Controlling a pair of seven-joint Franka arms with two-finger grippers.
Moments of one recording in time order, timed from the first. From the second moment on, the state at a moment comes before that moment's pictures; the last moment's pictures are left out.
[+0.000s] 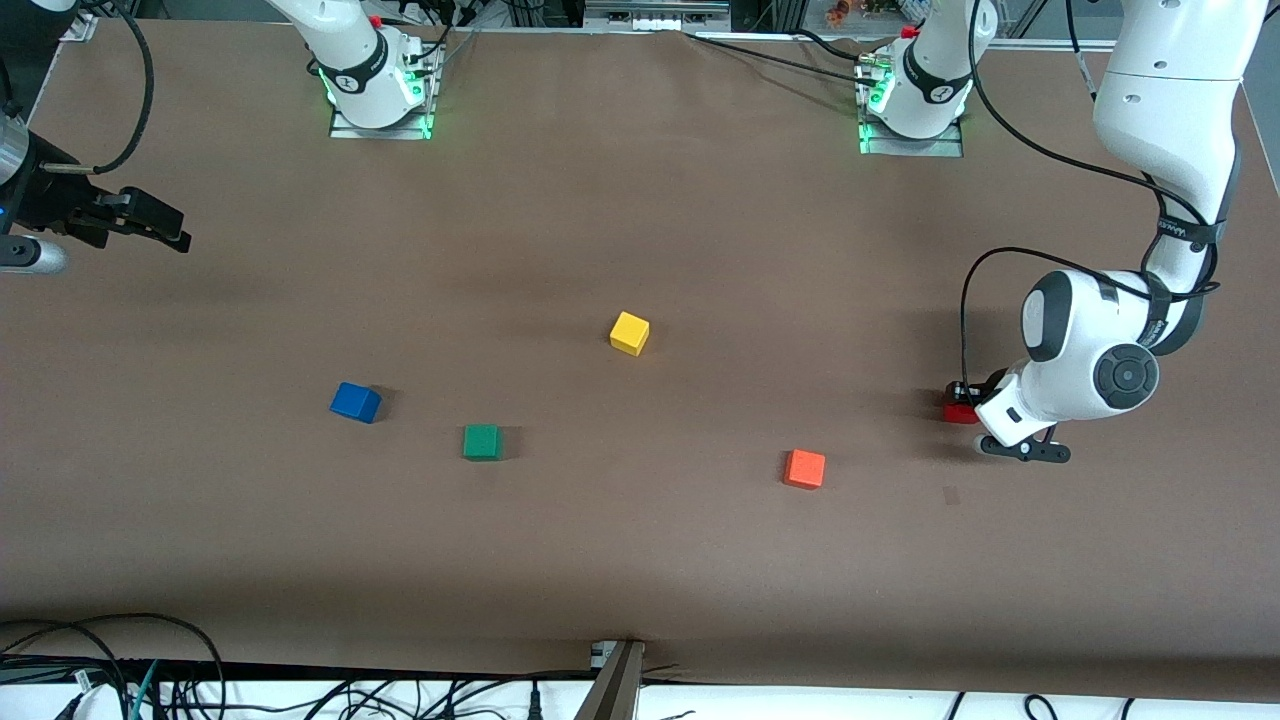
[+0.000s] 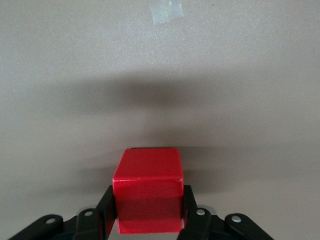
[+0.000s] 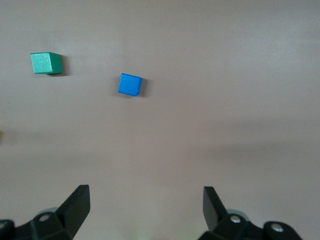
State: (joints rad) left arm 0.09 0.59 -0.07 -1.81 0.05 2.22 0.12; right arm 0.00 -0.02 -0.02 -1.70 0.00 1.62 0.03
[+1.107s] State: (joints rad) left arm 0.09 0.44 -0.10 -1.72 -0.17 2.07 1.00; right arm 0.00 -0.02 -0.02 -1.70 0.01 1.59 0.03
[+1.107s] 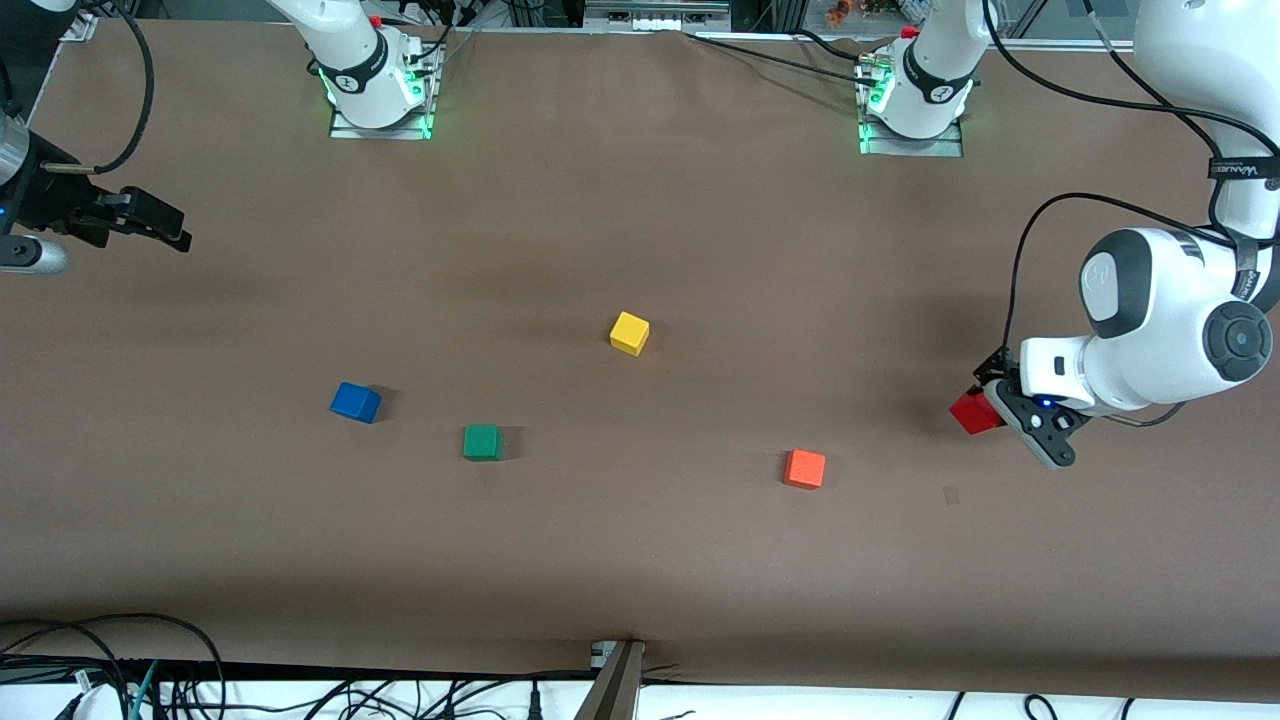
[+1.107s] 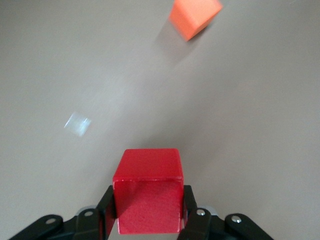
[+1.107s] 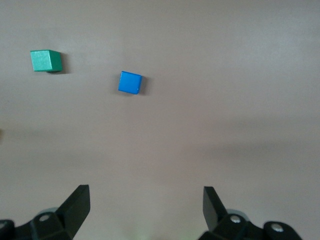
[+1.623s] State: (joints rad) left arm 0.09 0.44 -0.24 -1.69 -0.61 2.03 1.24; right arm 0.00 0.06 -0.02 -1.70 0.31 1.46 0.03
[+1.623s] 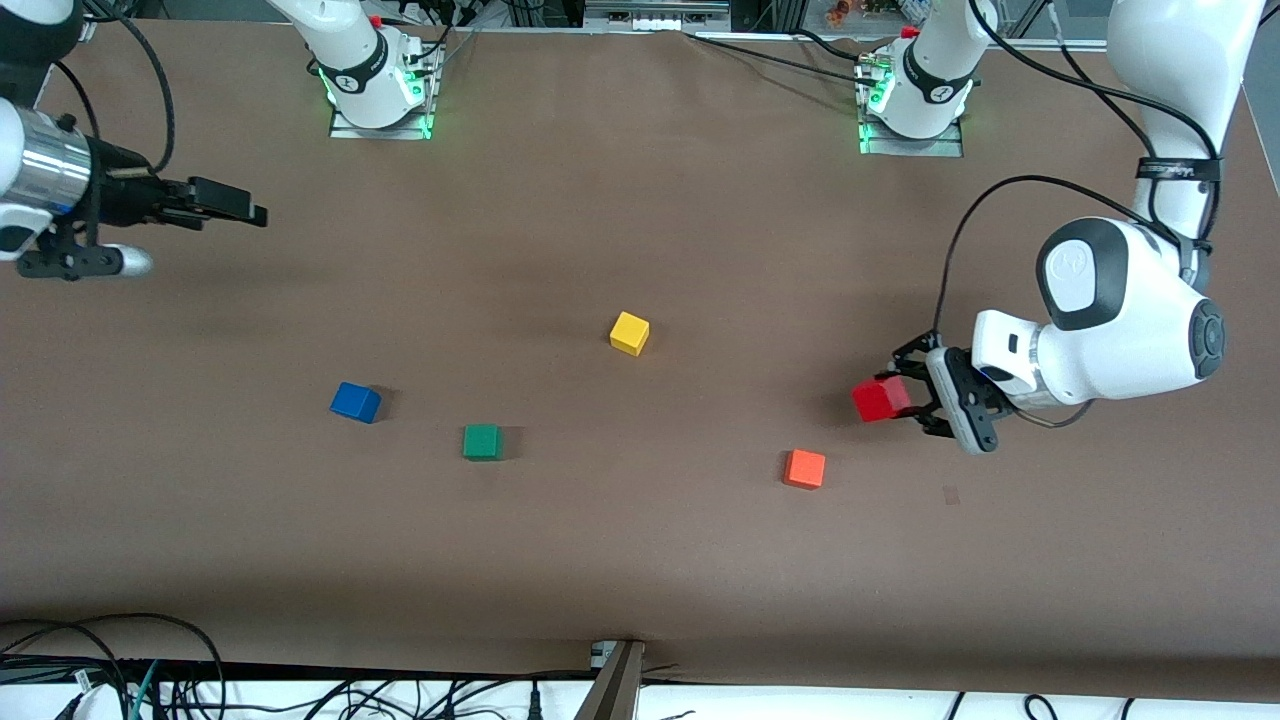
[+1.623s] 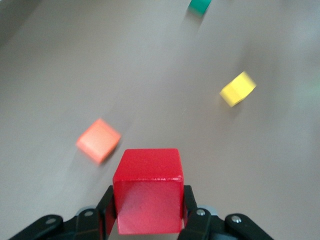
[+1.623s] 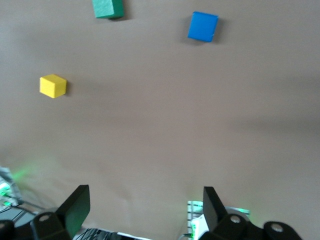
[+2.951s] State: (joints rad) left arm -0.09 0.62 -0.43 -1.54 -1.56 1.99 1.63; right arm 0.26 0.37 -0.01 -1.78 1.47 1.72 0.05
